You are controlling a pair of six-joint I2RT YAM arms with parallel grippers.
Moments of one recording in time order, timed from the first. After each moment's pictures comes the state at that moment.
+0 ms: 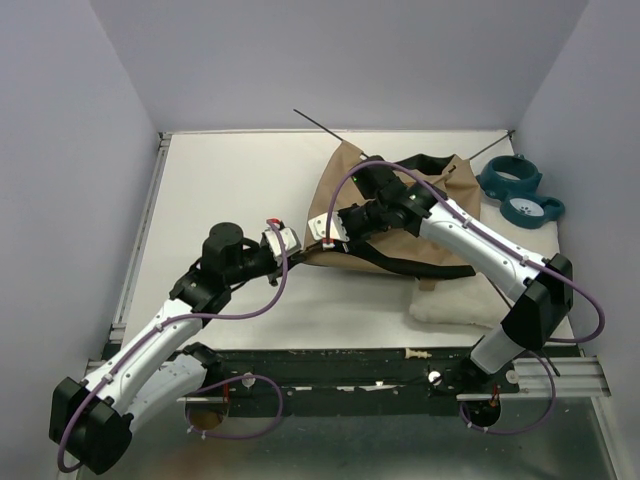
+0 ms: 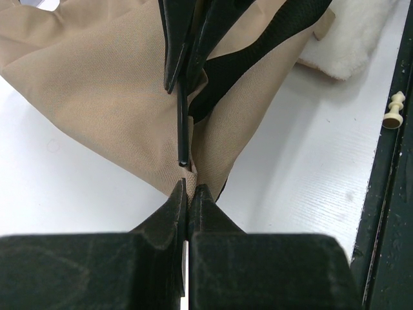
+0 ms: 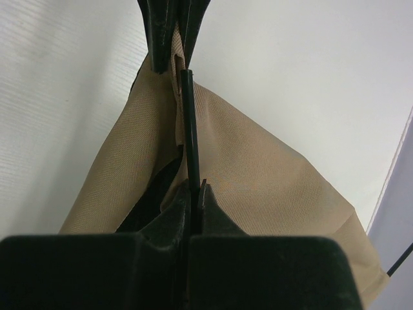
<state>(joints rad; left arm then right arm) -0.52 0.84 0.59 -0.05 0.58 0.28 0.76 1.60 1.50 -0.81 -0.53 -1.22</state>
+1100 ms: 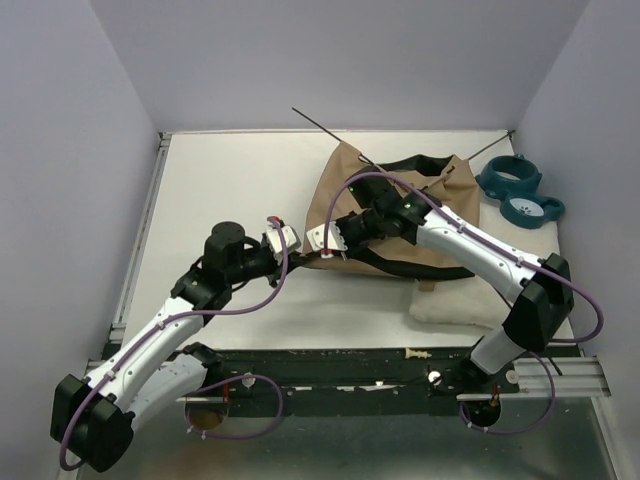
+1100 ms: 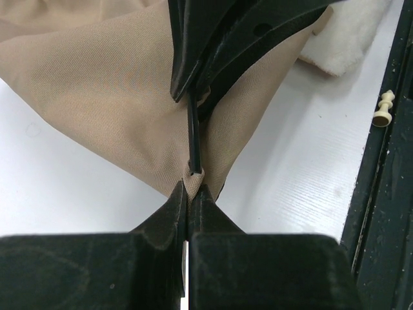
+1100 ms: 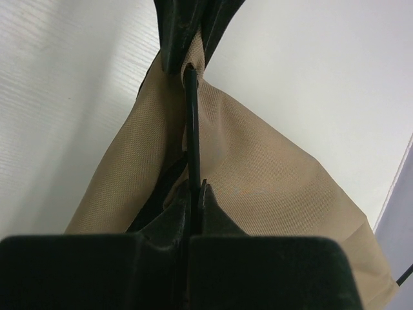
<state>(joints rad) -0.52 0.86 0.60 -0.07 0.59 0.23 0.78 1.60 1.45 -0.76 -0.50 -1.24</state>
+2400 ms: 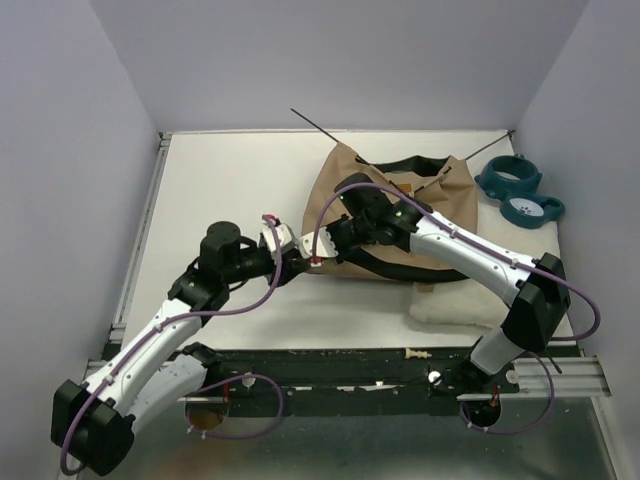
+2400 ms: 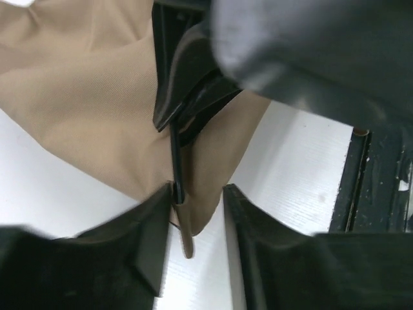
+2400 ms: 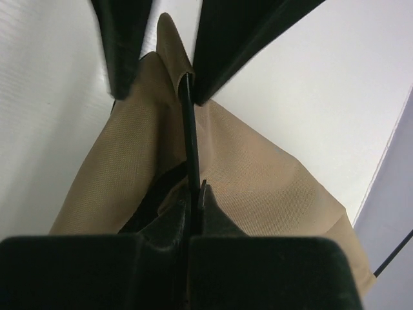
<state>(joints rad) -0.50 0.87 0.61 -0.07 0.63 0.19 0.84 1.60 1.41 -0.67 -0.41 -1.23</state>
